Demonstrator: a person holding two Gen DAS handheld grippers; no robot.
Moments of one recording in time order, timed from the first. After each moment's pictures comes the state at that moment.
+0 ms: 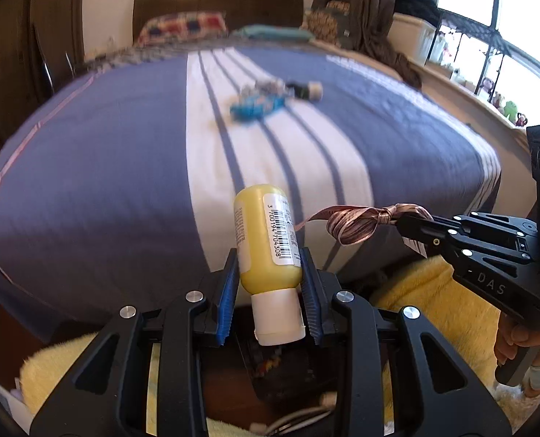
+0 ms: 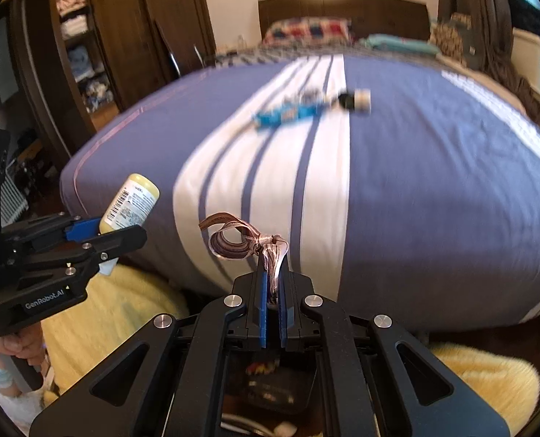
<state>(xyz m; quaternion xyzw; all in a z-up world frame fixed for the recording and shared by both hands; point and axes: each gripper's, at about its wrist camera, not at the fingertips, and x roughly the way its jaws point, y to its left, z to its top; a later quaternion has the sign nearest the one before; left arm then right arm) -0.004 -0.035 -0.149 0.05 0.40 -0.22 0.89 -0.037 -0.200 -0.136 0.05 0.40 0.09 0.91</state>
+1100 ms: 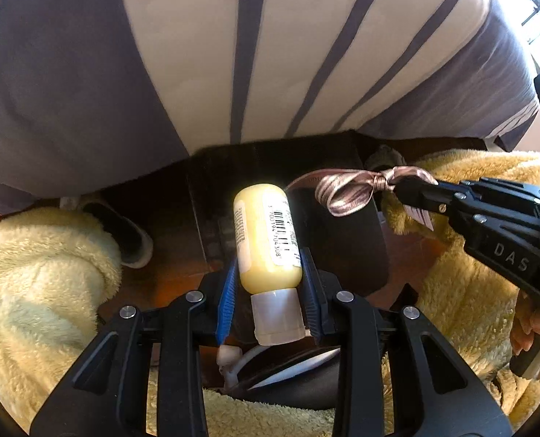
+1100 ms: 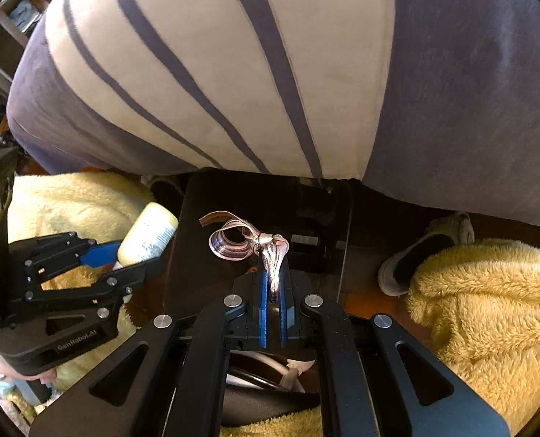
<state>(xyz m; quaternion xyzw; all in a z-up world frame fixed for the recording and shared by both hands) 0.020 -0.047 -0.348 0.04 0.62 -0.22 0.75 -0.013 -0.189 -0.297 0.09 0.60 0.09 0.79</state>
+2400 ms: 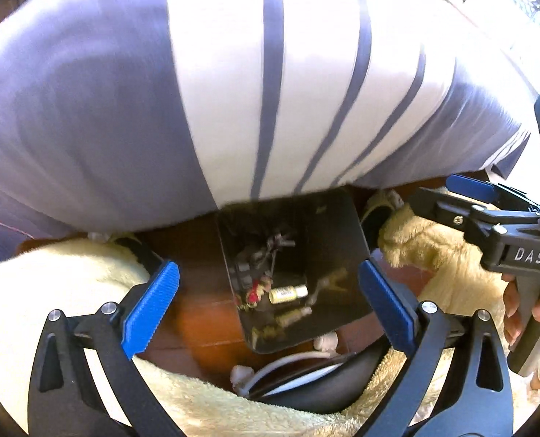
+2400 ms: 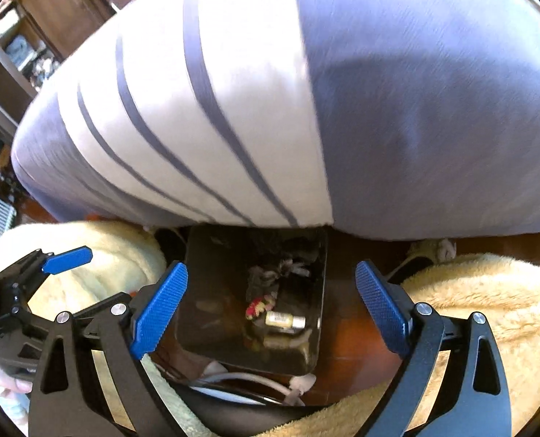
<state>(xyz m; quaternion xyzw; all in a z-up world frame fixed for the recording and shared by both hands) 0.022 -0.032 -0.268 0.04 0.54 -0.20 0.82 -0.014 -0.224 -0.232 0.12 0.52 0.05 0.84</state>
